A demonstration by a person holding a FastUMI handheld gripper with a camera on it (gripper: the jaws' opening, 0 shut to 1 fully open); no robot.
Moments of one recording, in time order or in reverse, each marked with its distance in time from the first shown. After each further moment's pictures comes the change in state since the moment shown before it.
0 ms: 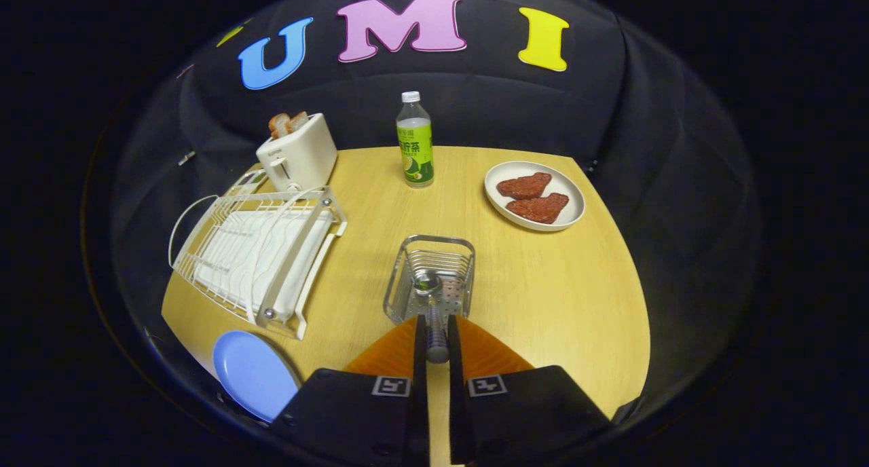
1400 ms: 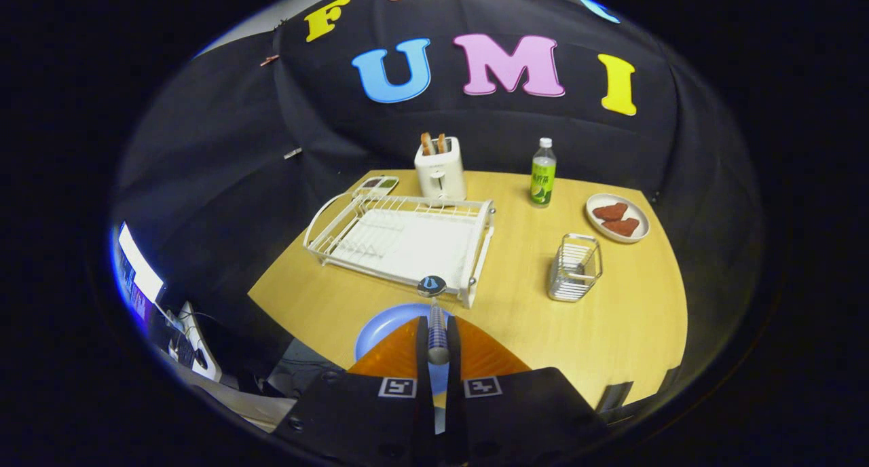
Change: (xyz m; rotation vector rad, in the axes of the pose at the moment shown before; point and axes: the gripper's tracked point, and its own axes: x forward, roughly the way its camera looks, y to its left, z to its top) arm -0.166 0.211 -0.048 -0.081 -0.071 0.286
